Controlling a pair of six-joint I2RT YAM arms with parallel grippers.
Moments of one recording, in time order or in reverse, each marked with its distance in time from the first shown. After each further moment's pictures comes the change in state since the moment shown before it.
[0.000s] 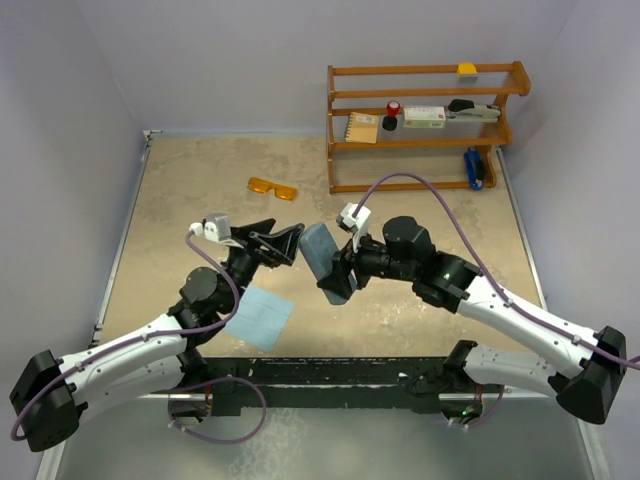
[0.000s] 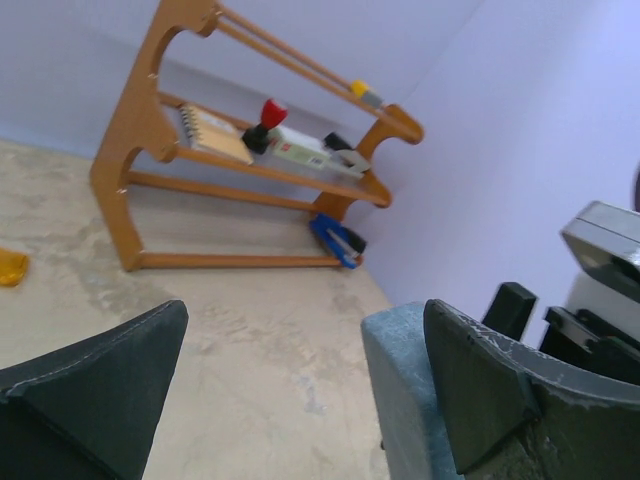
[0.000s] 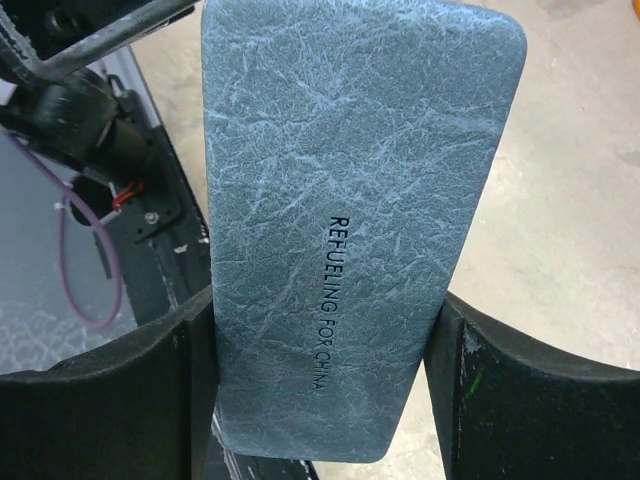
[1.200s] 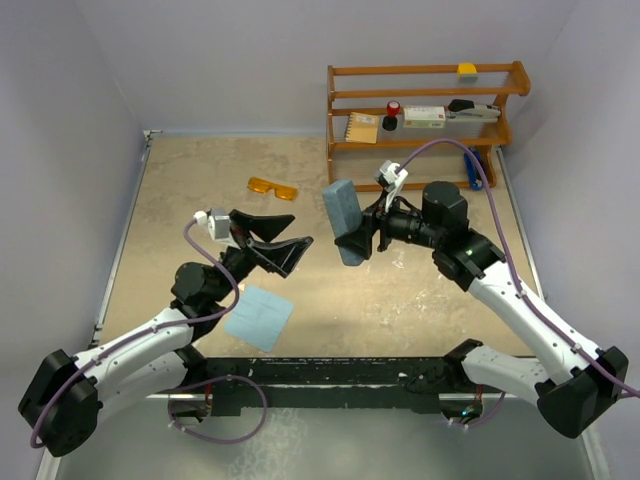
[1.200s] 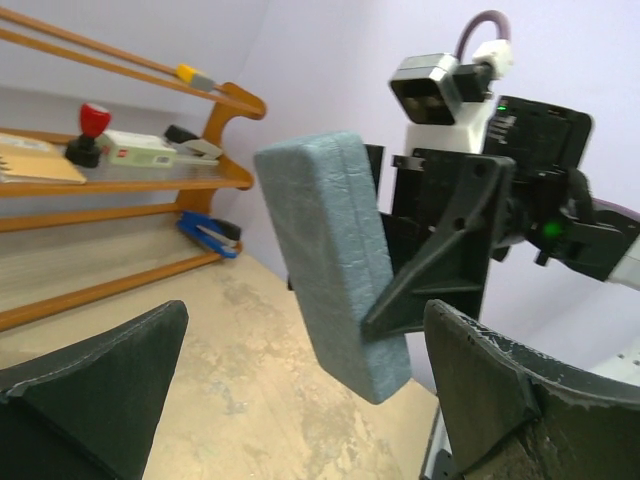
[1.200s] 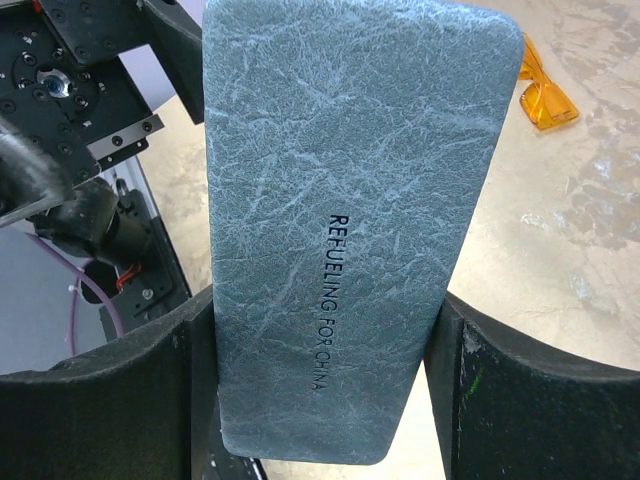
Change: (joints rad) left arm 0.189 0.073 -0.026 0.282 0.535 -0.083; right arm -0.322 0.008 0.101 0.054 -0.275 0.016
